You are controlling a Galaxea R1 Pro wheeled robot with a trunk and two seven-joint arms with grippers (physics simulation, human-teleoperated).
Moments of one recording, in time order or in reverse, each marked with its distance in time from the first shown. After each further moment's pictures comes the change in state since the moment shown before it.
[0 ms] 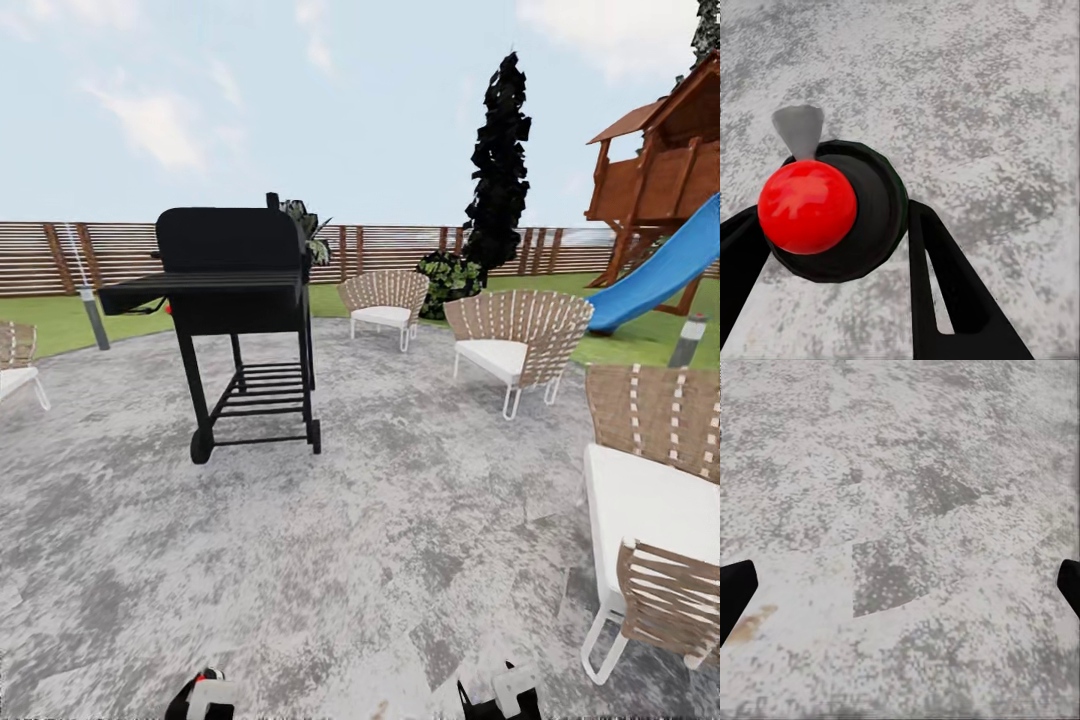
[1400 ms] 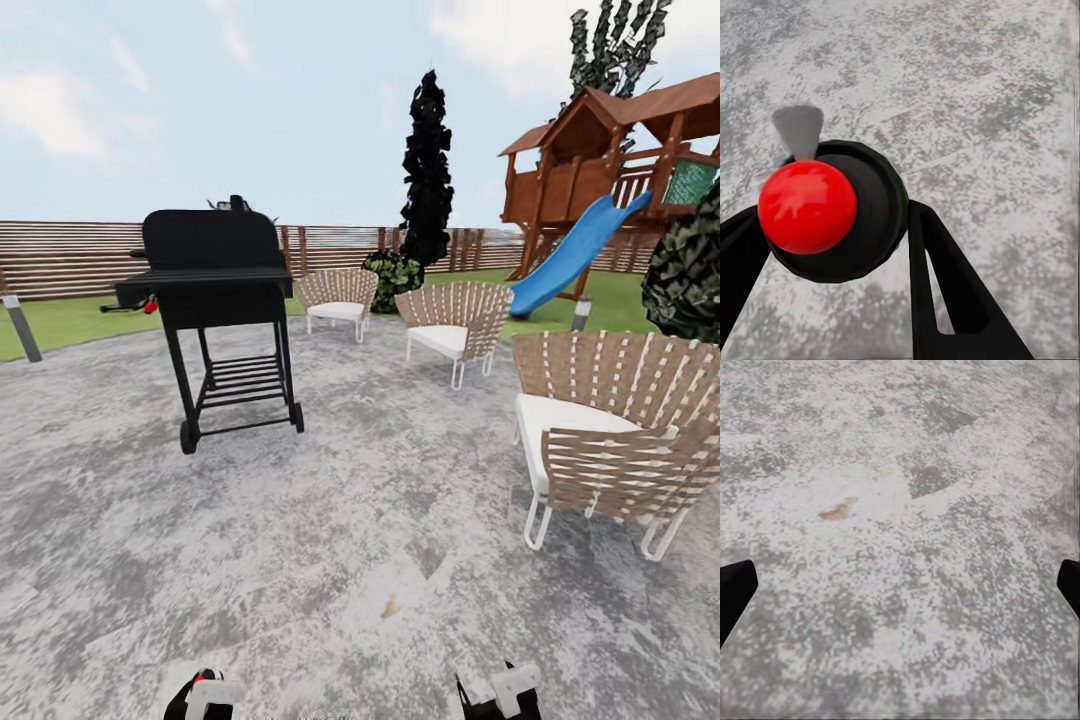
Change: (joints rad) left arm 0.000 0.002 0.001 0.001 0.004 0.000 0.002; right arm 0.000 0.000 0.001 0.000 0.000 0.000 0.000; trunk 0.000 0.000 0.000
